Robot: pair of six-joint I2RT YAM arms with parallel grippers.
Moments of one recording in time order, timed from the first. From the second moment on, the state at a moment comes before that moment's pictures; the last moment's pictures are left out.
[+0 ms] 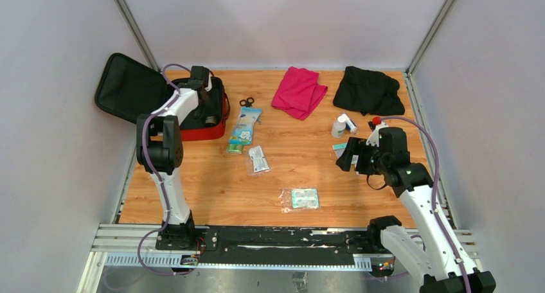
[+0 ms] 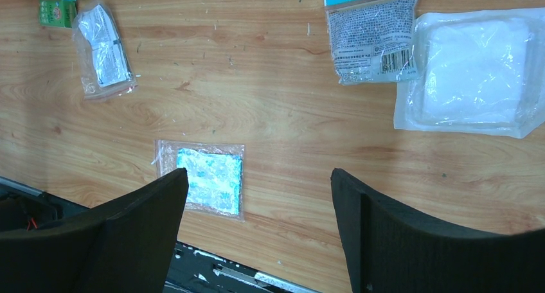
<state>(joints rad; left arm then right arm) -0.07 1.99 1.52 -0.59 -0.09 -0.19 0.19 0.76 0.74 -0.72 -0.23 0.32</state>
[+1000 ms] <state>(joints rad) -0.48 1.88 1.49 -0.61 -0.22 -0.18 0.19 0.76 0.74 -0.77 -0.14 0.33</state>
